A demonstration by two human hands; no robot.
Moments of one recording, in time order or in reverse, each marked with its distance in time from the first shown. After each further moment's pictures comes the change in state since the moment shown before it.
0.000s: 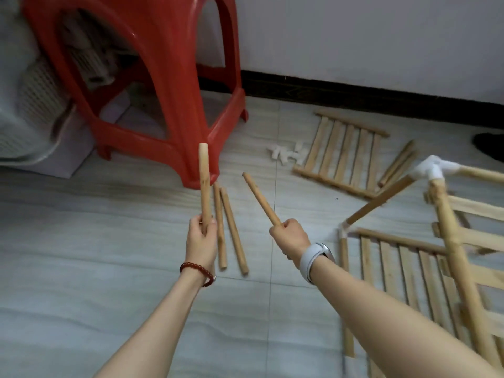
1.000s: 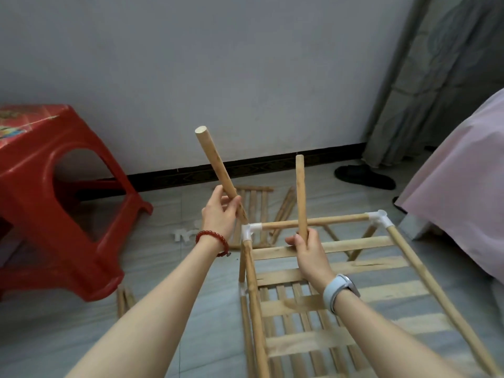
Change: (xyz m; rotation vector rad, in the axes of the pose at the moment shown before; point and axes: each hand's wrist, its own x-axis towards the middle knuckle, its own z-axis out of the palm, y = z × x) left_hand -0.113 0.242 0.249 0.080 -0.434 0.525; right_hand -0.071 0.081 -0.298 0.455 0.464 -0.383
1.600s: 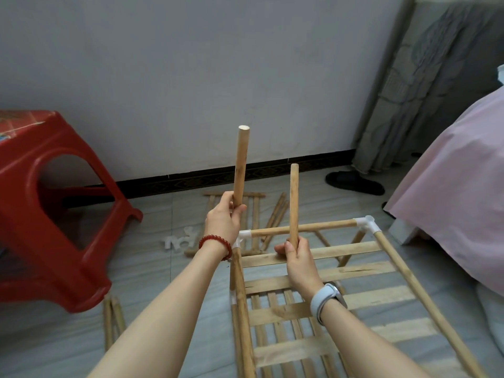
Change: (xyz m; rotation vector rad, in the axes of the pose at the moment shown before) left_hand 0.003 0.000 0.025 0.333 -0.042 0.154; right_hand -0.003 0.003 -0.002 0.092 0.013 -0.002
